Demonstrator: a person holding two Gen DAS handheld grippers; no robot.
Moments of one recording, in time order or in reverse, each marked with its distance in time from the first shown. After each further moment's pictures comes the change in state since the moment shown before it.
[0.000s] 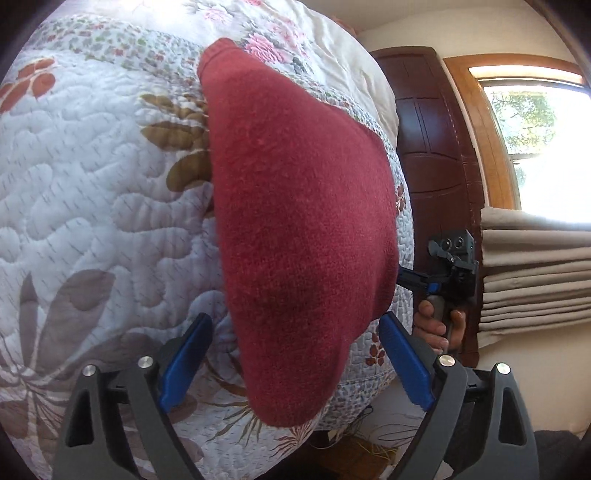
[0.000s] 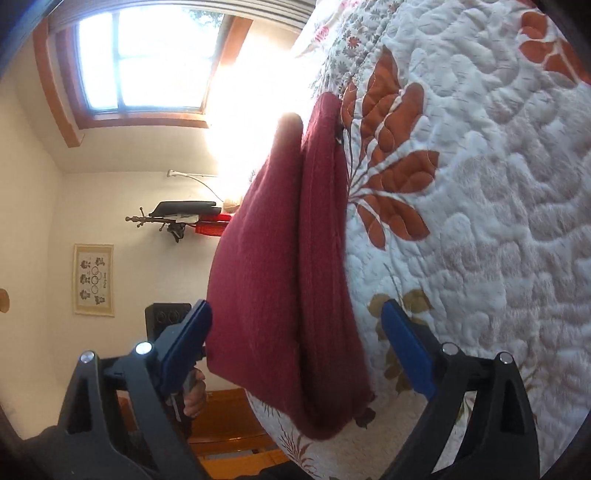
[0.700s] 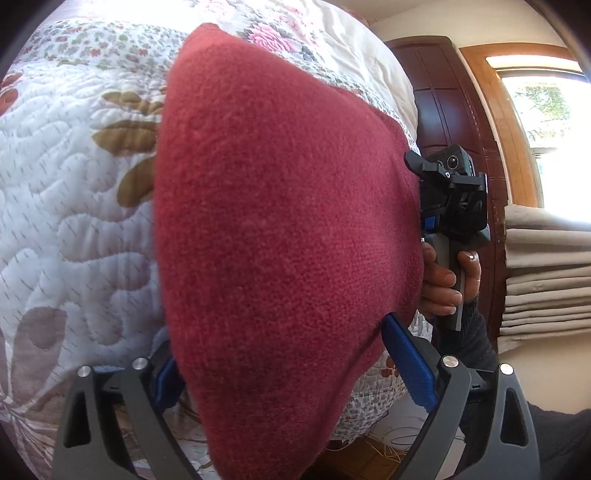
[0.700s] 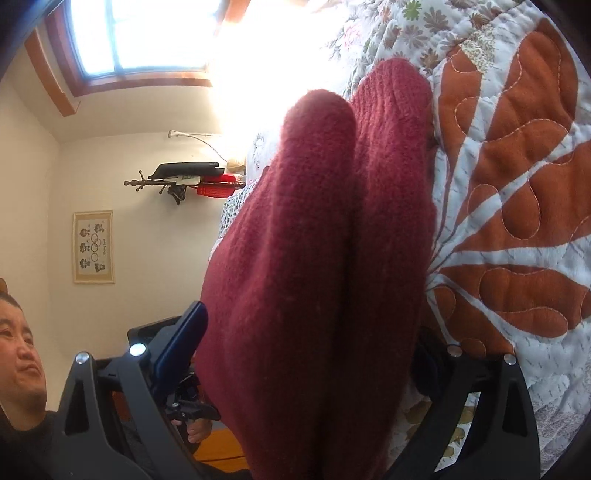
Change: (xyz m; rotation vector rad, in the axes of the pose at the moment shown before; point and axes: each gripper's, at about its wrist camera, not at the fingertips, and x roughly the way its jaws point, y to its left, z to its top) left arm 0.031 -0.009 0.009 0.039 0.023 0.149; right arm 0.061 0.020 0.064 -0.076 0.172 -0.023
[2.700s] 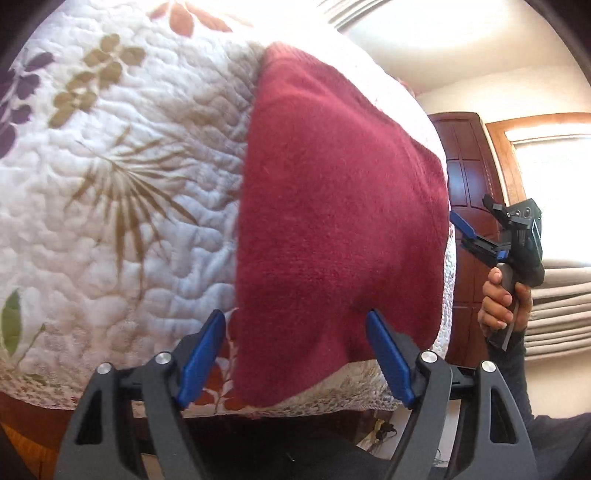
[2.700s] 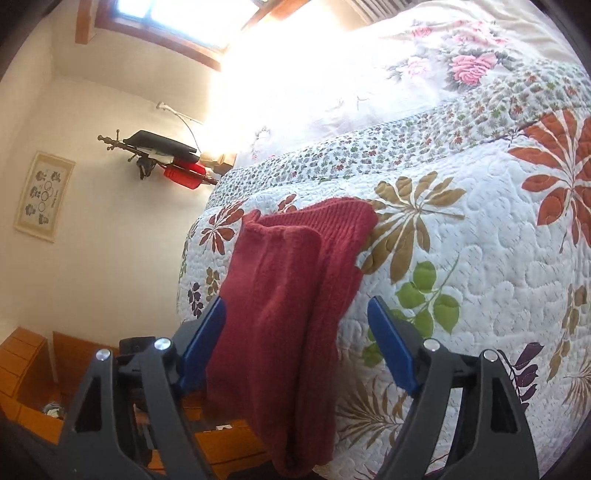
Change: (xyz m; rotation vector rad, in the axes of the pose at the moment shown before) left arm -0.215 0.187 -0.202 -0.183 -0.299 0.068; right arm 0.109 0.207 -0.126 -0.241 -0.116 -0.278
